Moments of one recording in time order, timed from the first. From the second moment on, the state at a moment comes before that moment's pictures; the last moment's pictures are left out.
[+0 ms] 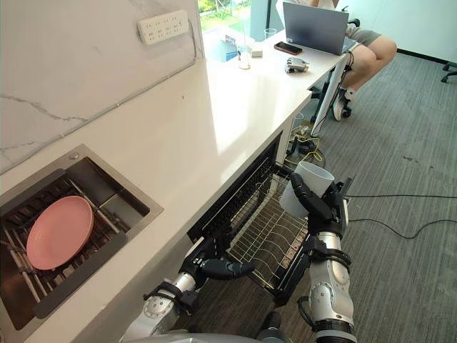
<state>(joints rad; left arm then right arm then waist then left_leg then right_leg) 0.19 0.12 -0.37 0.37 -0.07 -0.08 -0.08 0.05 -0.12 -0.19 0.19 0.66 -0.15 0.08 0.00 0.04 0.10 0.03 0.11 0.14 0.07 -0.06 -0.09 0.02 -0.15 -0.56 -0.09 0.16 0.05</state>
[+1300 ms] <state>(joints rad) 0.26 0.11 0.17 0.90 -0.32 -0.03 -0.13 -0.35 -0.34 -0.05 0.99 0.04 -0.05 0.01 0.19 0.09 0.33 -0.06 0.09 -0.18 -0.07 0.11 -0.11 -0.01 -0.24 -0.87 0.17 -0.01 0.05</state>
